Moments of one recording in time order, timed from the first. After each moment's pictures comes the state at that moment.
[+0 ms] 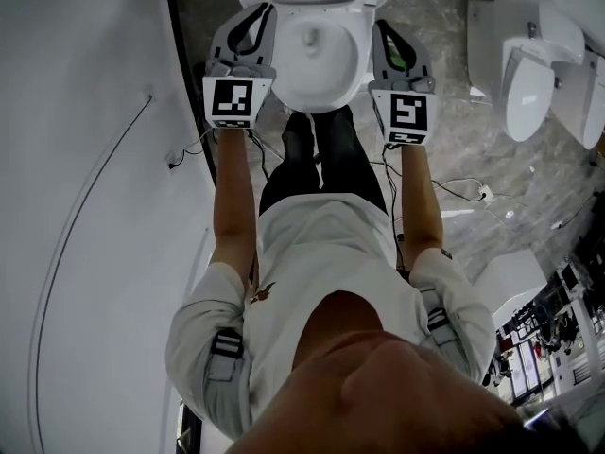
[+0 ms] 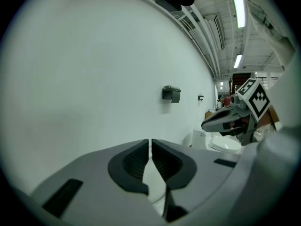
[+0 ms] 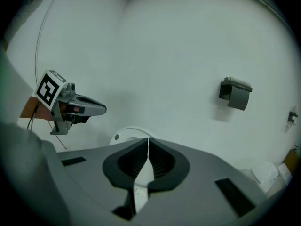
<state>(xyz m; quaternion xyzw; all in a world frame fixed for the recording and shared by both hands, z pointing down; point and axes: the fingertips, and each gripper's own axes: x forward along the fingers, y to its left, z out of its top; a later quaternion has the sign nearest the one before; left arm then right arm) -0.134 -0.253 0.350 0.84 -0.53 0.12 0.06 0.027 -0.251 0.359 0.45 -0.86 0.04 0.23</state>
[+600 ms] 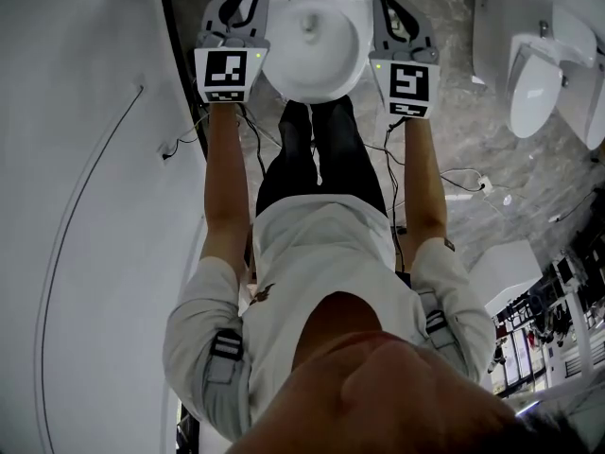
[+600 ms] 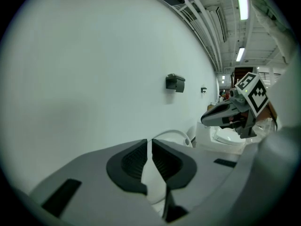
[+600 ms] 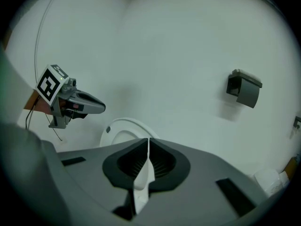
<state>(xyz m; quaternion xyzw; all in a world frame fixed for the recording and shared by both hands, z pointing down) -0.144 -0.291 0.402 0.83 -0.53 0.16 0.07 0.021 -0.296 0.404 0.43 -0.86 0.03 0.25</state>
